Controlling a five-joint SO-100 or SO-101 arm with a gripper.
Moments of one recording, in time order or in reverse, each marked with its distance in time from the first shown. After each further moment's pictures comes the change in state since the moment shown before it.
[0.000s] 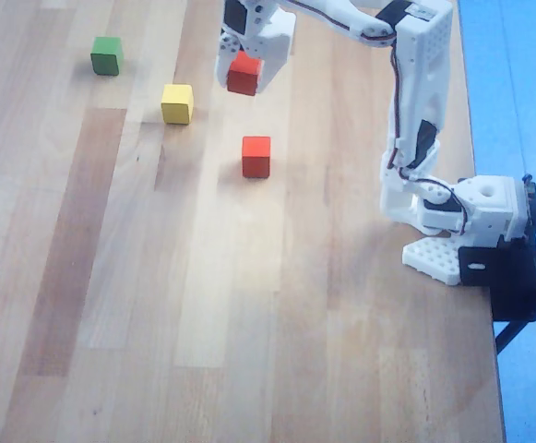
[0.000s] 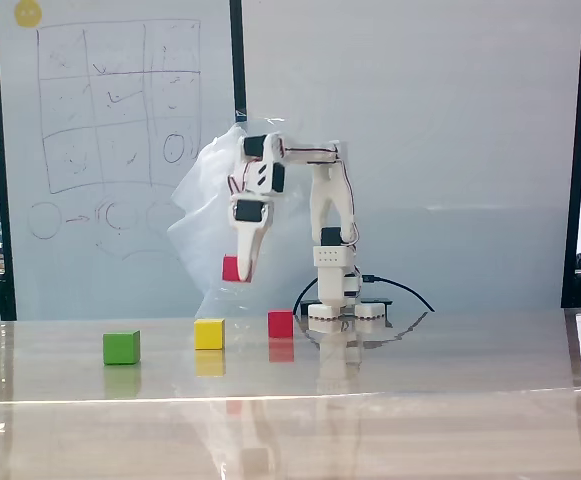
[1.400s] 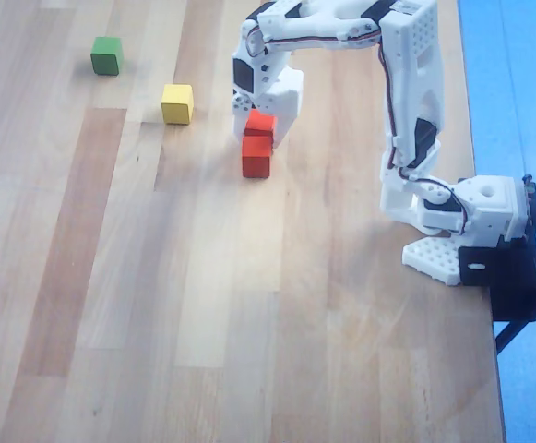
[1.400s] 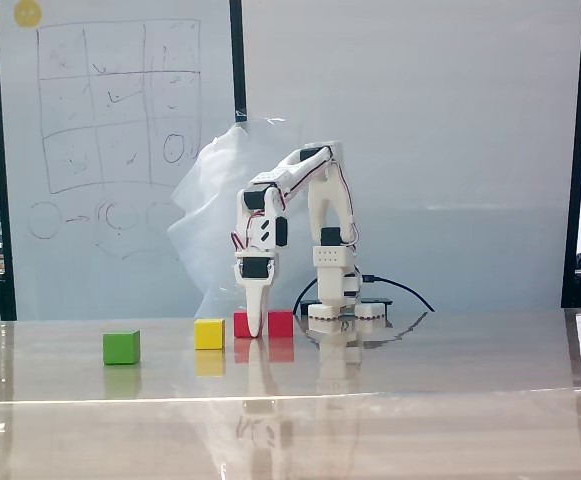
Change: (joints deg) arm 0.0 -6.2 17.5 -18.1 -0.4
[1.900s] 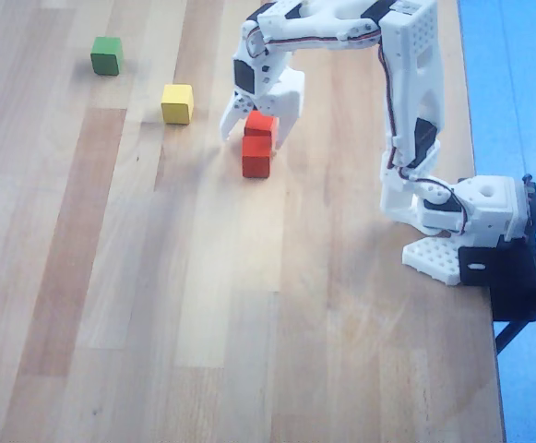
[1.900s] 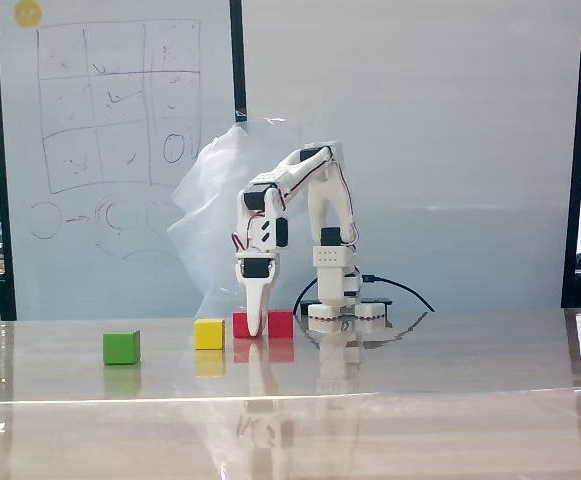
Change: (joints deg) arm 0.0 0.5 0.4 1.6 -0.8
